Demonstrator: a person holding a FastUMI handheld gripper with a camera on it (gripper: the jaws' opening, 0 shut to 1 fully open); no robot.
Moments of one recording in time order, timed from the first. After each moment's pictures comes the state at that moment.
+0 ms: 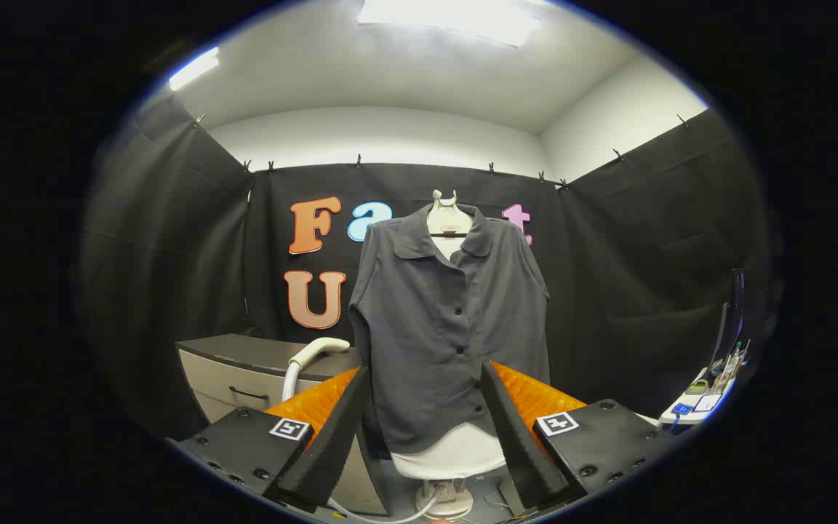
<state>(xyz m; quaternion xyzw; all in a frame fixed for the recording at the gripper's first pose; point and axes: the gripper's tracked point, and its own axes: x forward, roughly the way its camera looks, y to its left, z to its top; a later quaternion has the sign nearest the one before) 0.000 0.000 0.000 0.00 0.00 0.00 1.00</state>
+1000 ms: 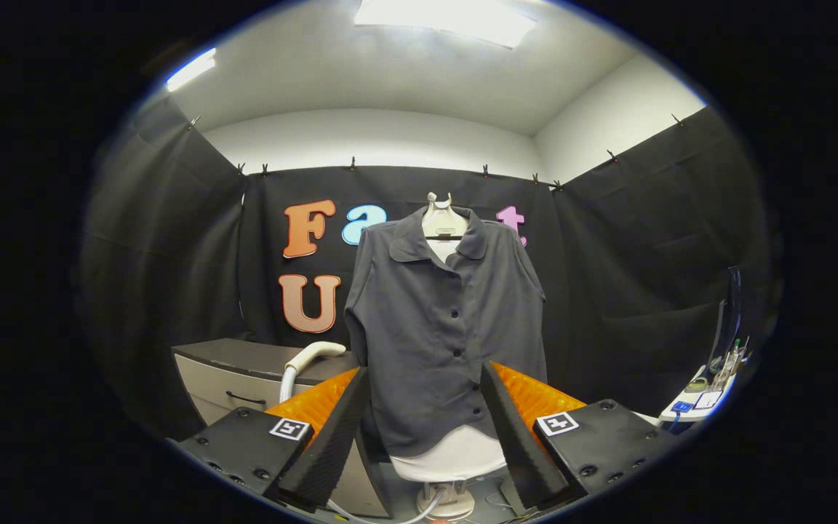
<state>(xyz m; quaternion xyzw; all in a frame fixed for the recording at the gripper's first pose) 0.004 -0.001 0.004 0.00 -0.01 -0.02 1.00</state>
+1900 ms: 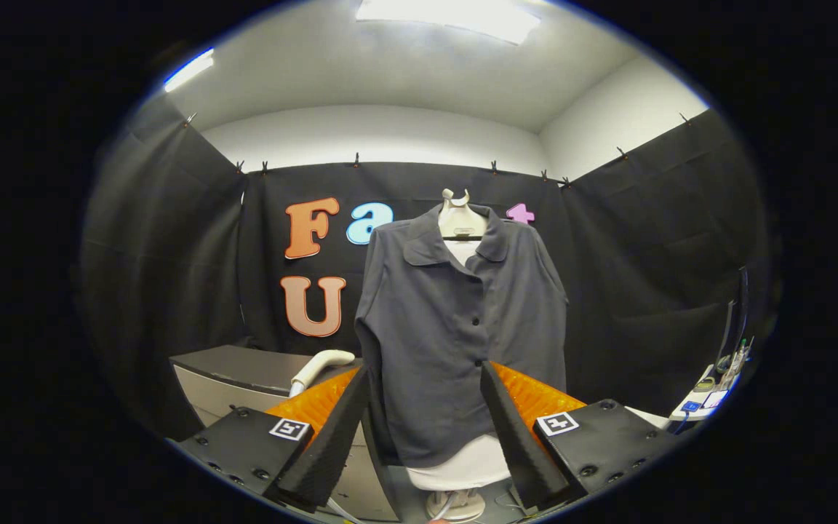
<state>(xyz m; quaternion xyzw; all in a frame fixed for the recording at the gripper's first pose) 0.061 0.046 0.017 0.01 0.00 0.00 1.00</state>
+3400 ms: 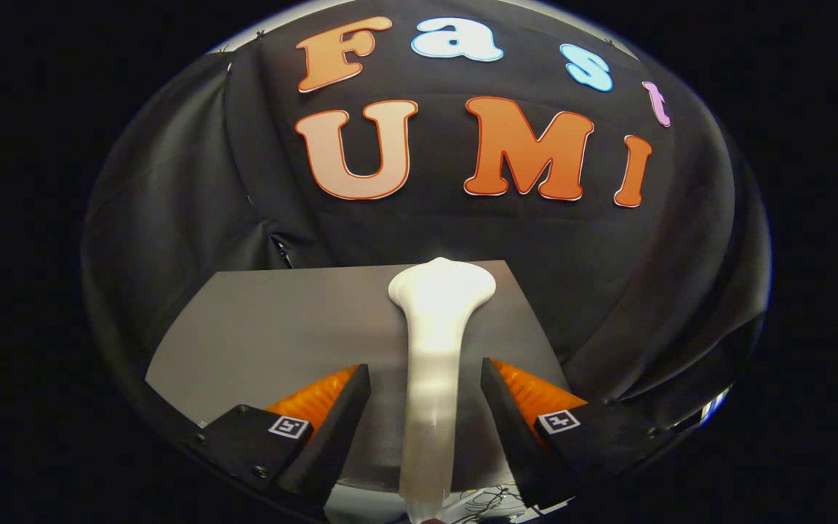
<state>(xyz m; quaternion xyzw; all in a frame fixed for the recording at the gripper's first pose) 0.366 0.285 -0.173 0.00 0.38 0.06 0.92</state>
